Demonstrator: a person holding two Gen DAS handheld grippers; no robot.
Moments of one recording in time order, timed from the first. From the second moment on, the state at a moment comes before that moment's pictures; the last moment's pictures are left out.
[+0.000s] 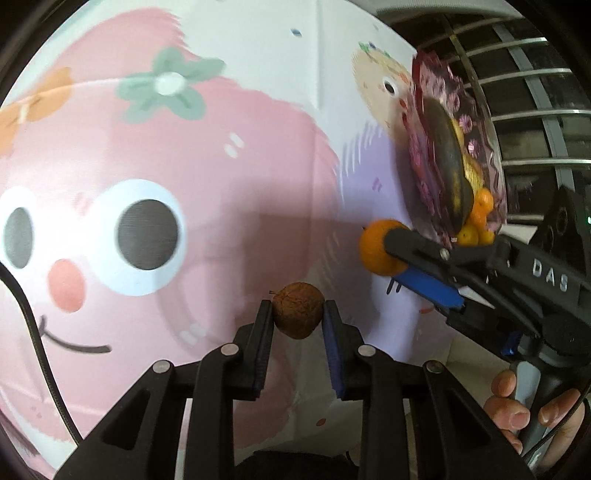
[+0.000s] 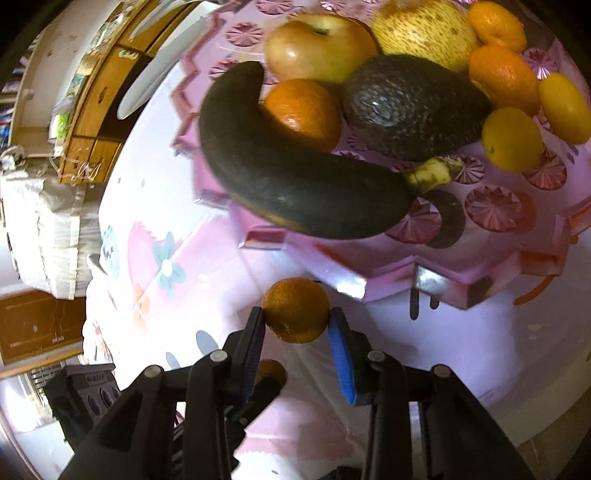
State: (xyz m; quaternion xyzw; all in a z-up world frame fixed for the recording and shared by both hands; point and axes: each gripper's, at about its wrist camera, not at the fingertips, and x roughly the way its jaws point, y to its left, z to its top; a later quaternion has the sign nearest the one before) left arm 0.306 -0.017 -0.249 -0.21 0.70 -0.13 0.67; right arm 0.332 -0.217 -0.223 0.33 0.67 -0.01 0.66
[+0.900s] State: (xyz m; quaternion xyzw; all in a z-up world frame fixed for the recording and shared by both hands) left arm 0.361 -0.081 -0.123 -0.22 0.55 -0.11 0.80; right arm 0.347 -0.298 -0.091 0.26 0.56 0.15 0.77
